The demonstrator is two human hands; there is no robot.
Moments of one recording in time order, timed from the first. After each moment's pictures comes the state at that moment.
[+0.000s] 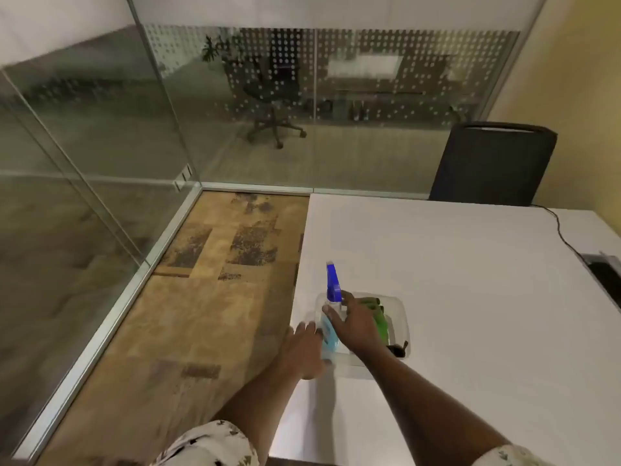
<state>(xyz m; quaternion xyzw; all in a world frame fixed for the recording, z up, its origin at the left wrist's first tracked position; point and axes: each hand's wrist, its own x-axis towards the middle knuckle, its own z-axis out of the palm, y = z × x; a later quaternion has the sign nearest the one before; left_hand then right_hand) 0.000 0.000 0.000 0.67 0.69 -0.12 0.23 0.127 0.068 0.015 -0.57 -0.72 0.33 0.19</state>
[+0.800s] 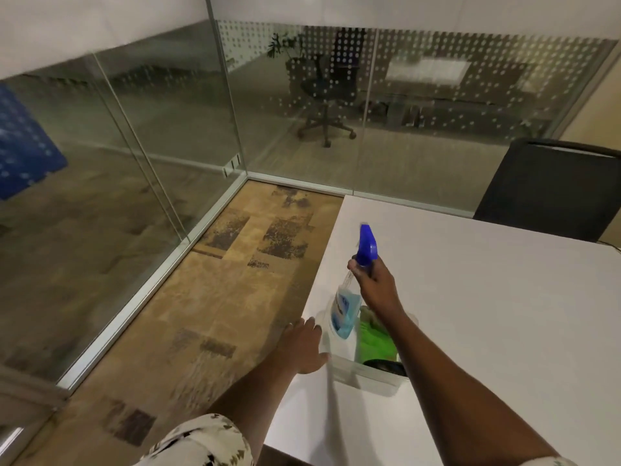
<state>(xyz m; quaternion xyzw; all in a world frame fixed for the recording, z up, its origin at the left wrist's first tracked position) 0.002 0.000 -0.002 0.60 0.76 -0.11 0.23 0.128 0.127 0.088 -0.46 -0.67 0.49 0.31</state>
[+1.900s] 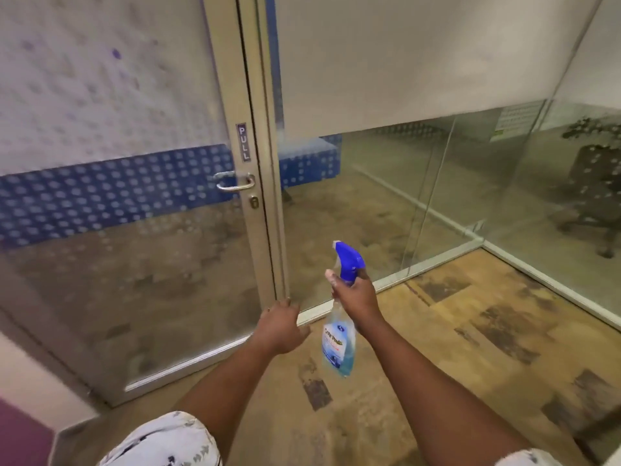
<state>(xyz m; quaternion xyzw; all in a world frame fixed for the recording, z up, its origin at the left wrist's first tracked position) -0.334 -0.562 0.098 0.17 0.97 0.08 0.12 -0.307 -0.384 0.134 -0.13 -0.72 0.67 0.14</state>
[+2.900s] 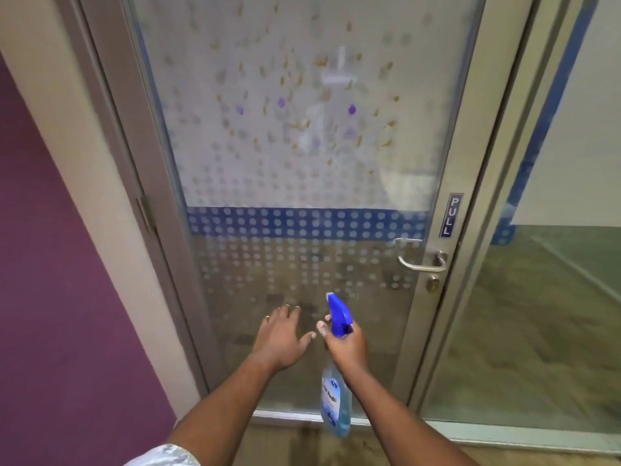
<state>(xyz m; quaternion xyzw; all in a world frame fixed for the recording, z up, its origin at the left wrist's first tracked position) -0.533 -0.891 0.146 -0.09 0.99 0.10 -0.02 -0.571 -0.740 0.109 0.01 -0.75 0.66 -0.02</state>
